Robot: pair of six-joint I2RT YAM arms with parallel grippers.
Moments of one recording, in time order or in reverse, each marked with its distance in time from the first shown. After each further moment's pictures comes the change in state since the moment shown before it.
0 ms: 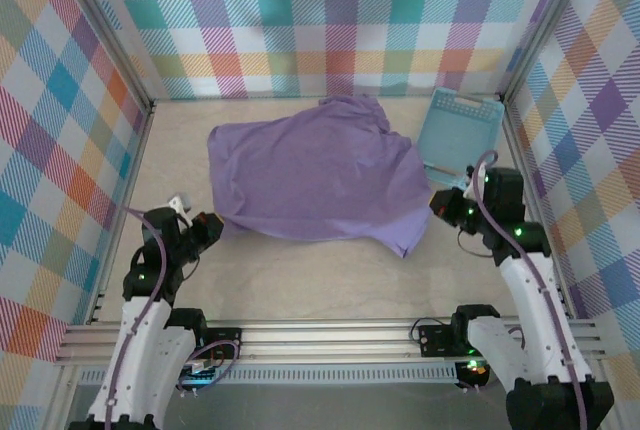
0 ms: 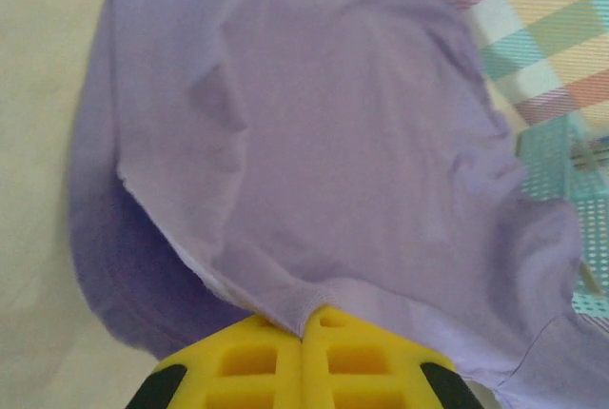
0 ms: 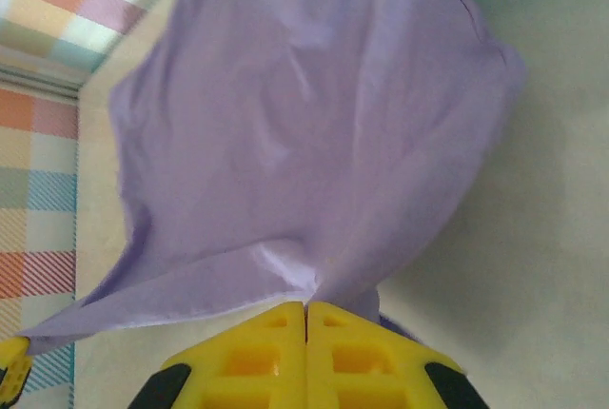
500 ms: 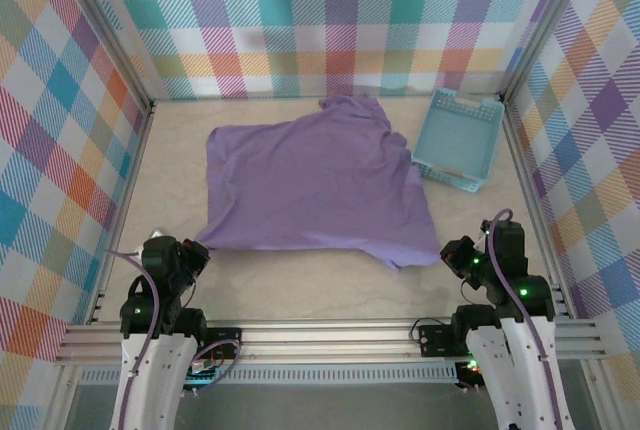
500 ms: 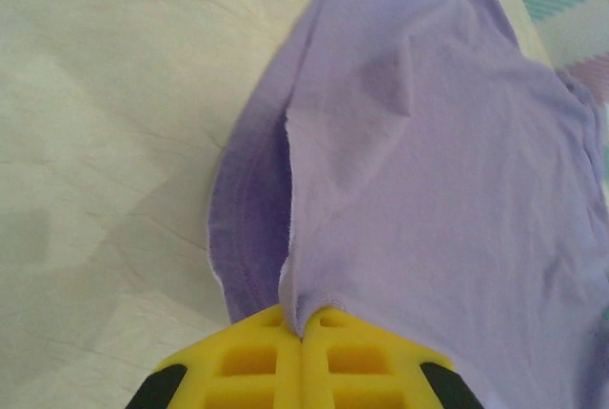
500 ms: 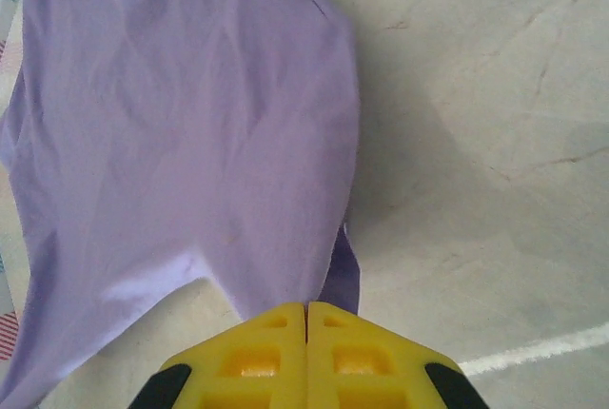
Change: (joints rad) left arm 0.000 -0.265 -0.047 -0.315 -0.275 -0.205; right arm 0.000 -0.370 -0.165 -0.317 0.172 0.196
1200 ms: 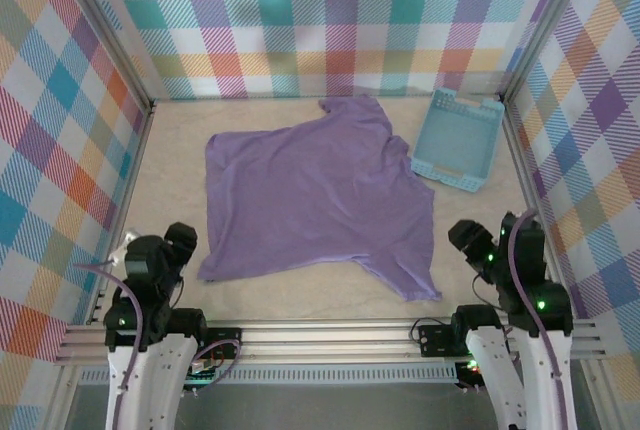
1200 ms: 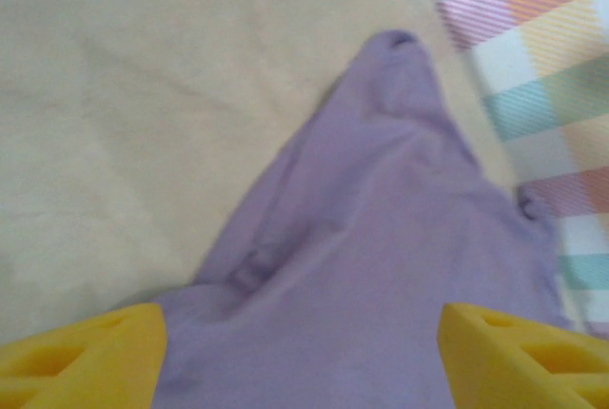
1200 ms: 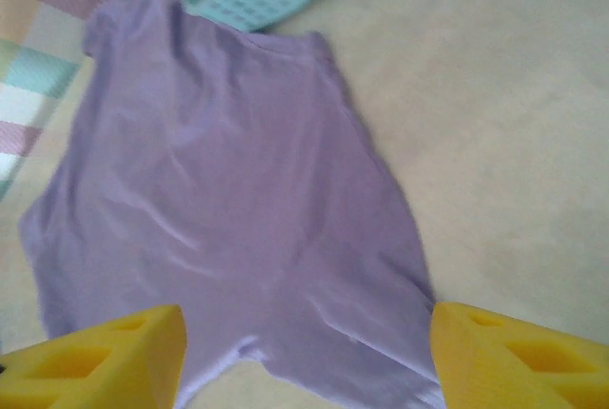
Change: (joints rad) left arm 0.000 0.050 0.204 -0.060 -0.123 -0.096; right arm 0.000 0.042 0.202 -0.021 0.150 -0.022
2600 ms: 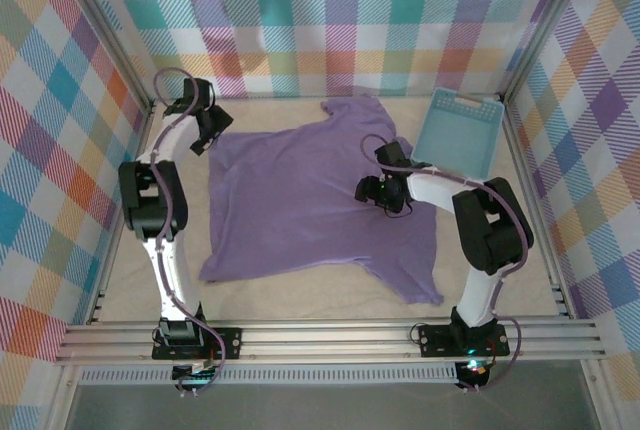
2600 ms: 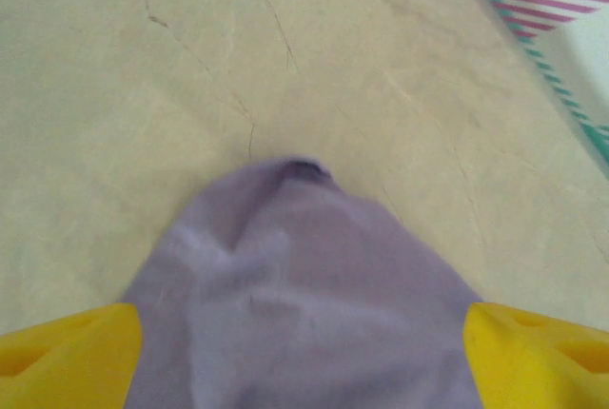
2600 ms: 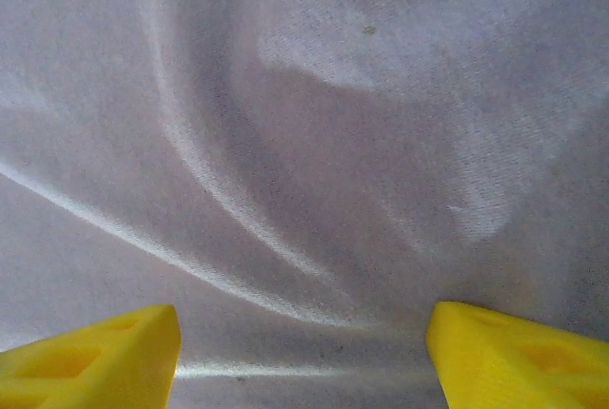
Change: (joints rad) left arm 0.005 1.840 1.220 0.239 0.018 0.202; right arm 0.390 1.352 0.249 0.701 -0.023 -0.123
